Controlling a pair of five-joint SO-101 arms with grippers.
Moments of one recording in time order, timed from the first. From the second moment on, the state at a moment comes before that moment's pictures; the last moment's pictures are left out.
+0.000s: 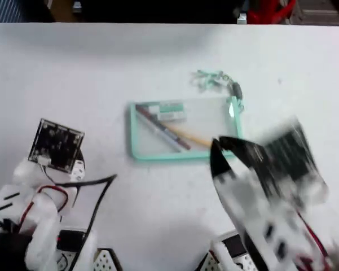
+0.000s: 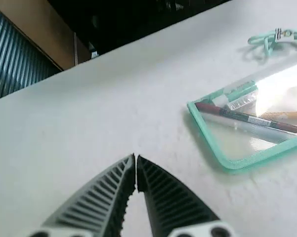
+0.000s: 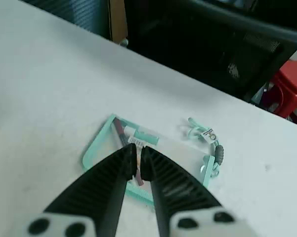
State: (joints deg) left arm -2.4 -75.8 33.5 85.8 -18.4; right arm -24.2 -60.3 -4.7 98.0 11.7
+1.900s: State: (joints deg) left arm -3.8 -103.7 97.2 73.0 -12.3; right arm -12.3 -102.6 96.4 71.2 6.3
